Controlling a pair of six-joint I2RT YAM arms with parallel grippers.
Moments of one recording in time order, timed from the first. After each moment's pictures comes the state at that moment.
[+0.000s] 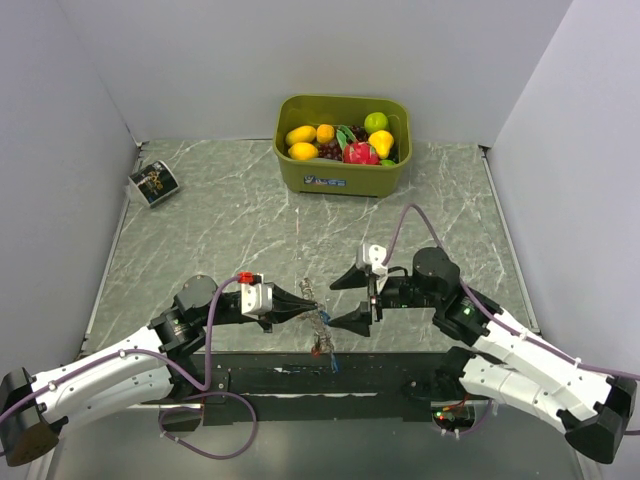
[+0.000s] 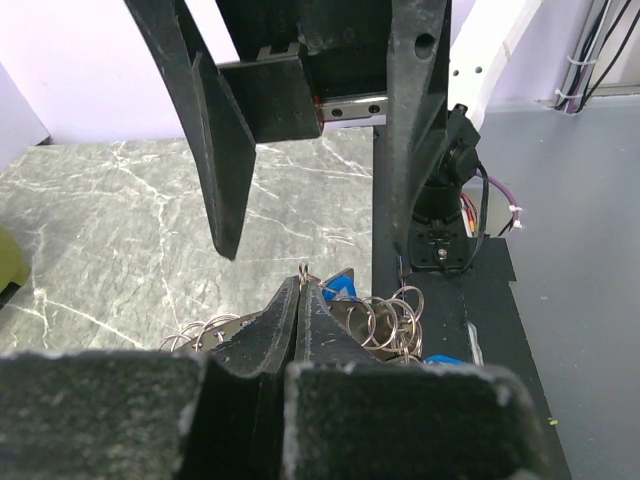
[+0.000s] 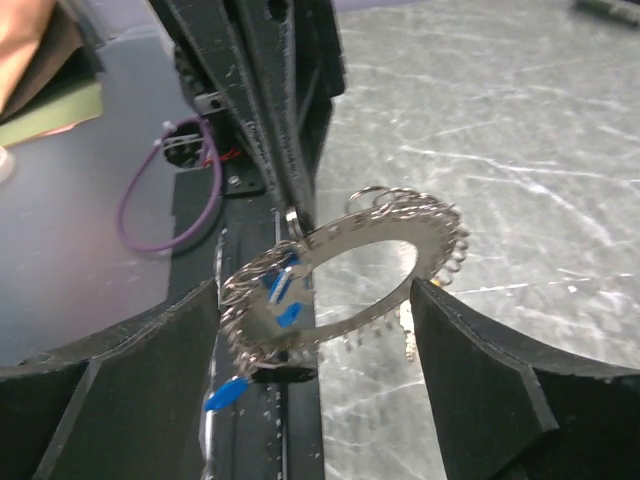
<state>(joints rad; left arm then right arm) -0.94 0.70 0.42 0.40 0.55 0.07 0.83 0.74 0.67 -0.11 -0.65 -0.03</state>
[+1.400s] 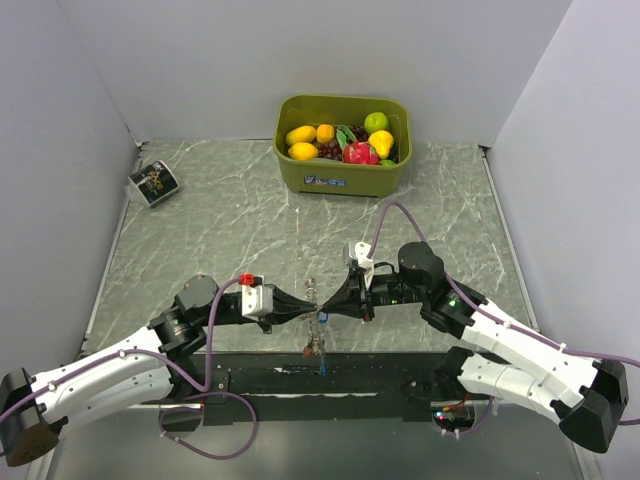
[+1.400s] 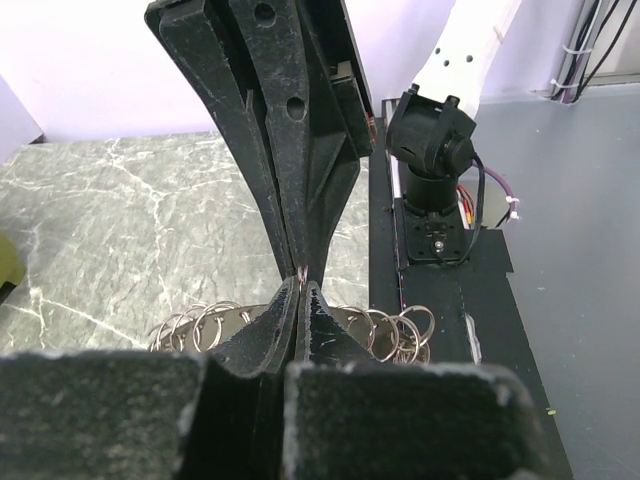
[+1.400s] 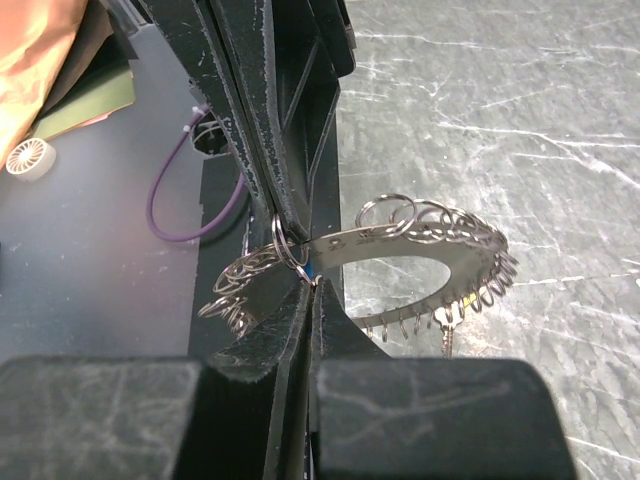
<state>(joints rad) -0.94 0.70 0.42 0.38 0.57 0.08 0.83 0.85 0.67 -0.07 -0.72 0.02</state>
